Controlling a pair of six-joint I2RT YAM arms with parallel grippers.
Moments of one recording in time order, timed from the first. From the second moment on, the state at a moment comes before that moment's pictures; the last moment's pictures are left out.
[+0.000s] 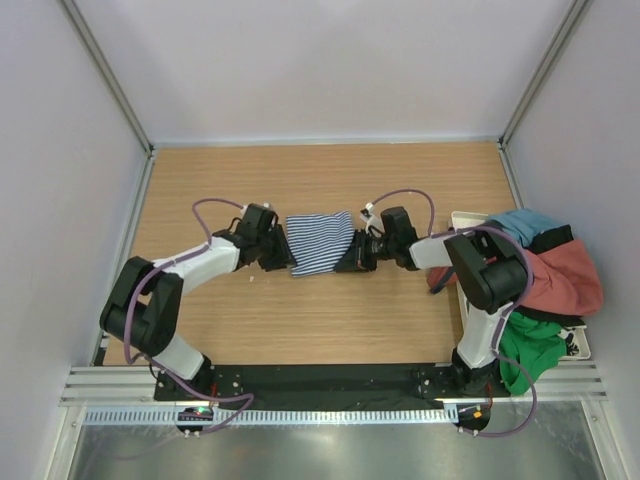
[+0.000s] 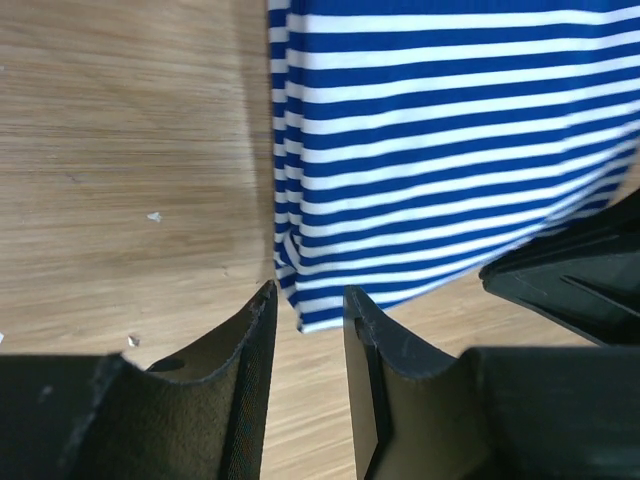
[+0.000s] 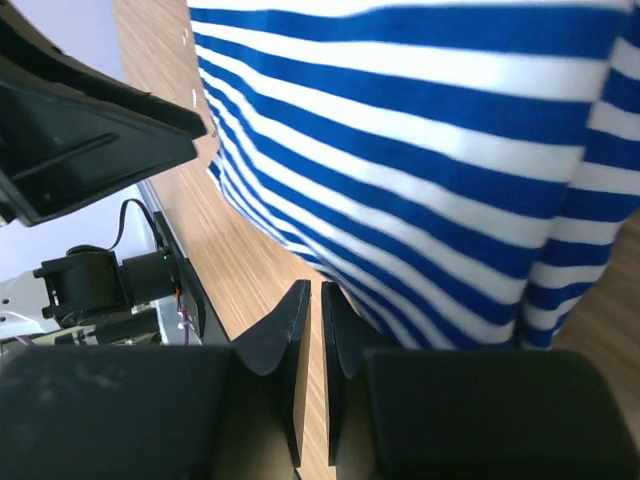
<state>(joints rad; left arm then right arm) -0.47 1.60 0.87 -0.24 0.13 -0.75 0.41 1.87 0.78 0.35 -0.78 0.71</state>
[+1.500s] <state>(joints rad) -0.51 1.78 1.13 -0.29 -0.07 -0.75 0.38 1.58 0.91 0.06 -0.45 0.54</state>
